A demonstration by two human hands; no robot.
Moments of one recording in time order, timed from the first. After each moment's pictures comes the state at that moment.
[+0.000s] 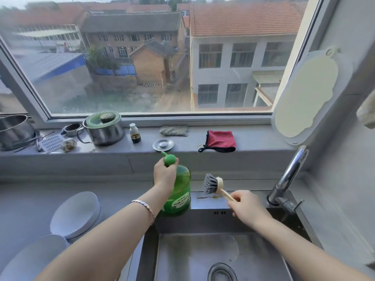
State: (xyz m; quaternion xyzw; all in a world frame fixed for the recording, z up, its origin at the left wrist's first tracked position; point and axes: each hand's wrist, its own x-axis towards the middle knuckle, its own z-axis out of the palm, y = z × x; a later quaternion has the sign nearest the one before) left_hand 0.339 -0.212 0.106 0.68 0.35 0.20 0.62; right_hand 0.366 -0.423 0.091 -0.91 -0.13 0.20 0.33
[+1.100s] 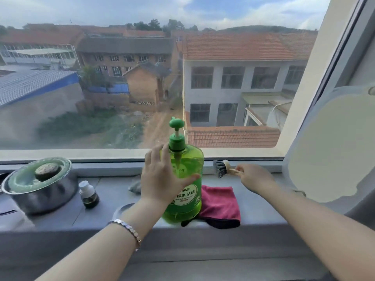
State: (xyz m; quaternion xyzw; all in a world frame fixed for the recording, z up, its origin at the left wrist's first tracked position) left_hand 0.544 -0.156 0.155 0.92 0.17 0.31 0.19; right_hand 0.694 -0.354 0.130 -0.97 -0.18 0.06 0.13
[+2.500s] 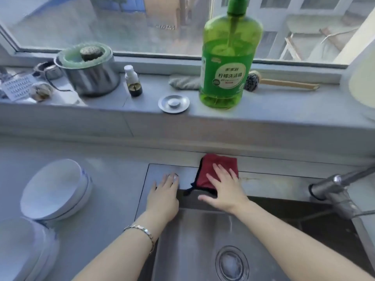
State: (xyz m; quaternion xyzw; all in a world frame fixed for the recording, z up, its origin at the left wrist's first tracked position) left_hand 0.321 -0.165 -0.063 0.96 0.20 -0.18 0.11; right_hand 0.441 -0.318 -0.077 -0.90 -0.38 0.19 0.06
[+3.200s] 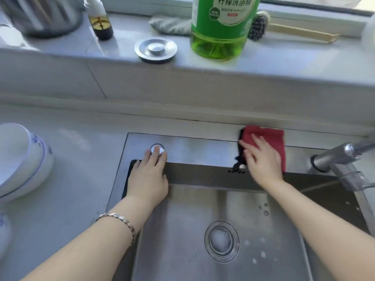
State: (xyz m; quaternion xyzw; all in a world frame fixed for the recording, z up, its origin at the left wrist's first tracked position) left_hand 0.316 -0.172 -0.101 0.96 0.22 -0.13 0.11; right_hand 0.492 -0.395 -0.131 -0.96 -0.24 0.03 0.17
